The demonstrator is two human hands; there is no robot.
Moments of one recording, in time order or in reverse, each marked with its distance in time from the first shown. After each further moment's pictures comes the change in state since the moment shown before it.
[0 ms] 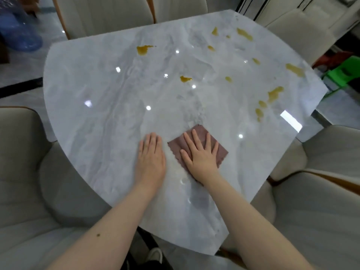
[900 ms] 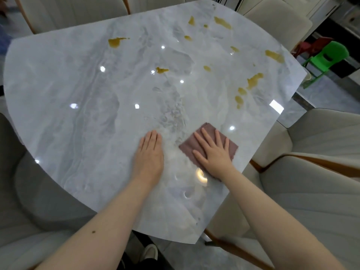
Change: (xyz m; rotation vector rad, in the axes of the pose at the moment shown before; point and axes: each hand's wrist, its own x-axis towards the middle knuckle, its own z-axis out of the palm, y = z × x) left_hand -0.004 0.047 0.019 0.031 -0.053 0.178; right_hand -0.033 0.107 -0.014 -0.066 -0.022 0.011
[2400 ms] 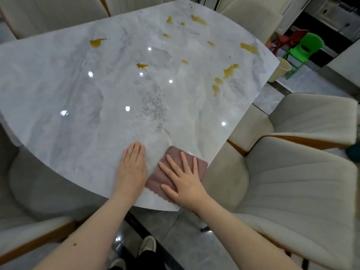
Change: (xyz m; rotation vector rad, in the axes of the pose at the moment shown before) left_hand -0.086 0.020 -0.008 0.015 -0.031 -0.035; right_hand -0.134 -0.059 0.032 -0.010 -0.029 -0.233
